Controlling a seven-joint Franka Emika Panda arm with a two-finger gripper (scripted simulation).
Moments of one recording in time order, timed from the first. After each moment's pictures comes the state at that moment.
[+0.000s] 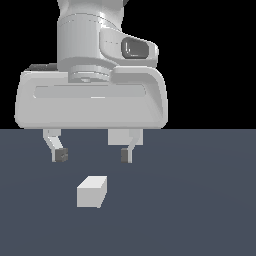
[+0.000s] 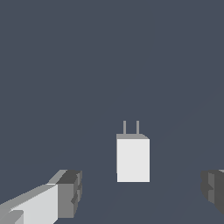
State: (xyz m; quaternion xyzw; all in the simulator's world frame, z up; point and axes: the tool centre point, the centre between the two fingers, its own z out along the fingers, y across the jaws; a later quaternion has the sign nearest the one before) arm -0.120 0.049 0.062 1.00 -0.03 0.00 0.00
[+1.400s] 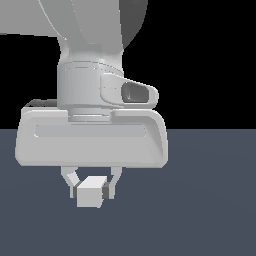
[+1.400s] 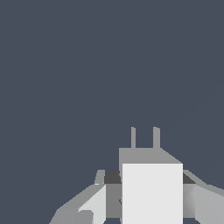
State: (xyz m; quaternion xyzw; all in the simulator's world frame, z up) arm -0.119 0.049 0.012 1.00 -0.03 0.00 0.00
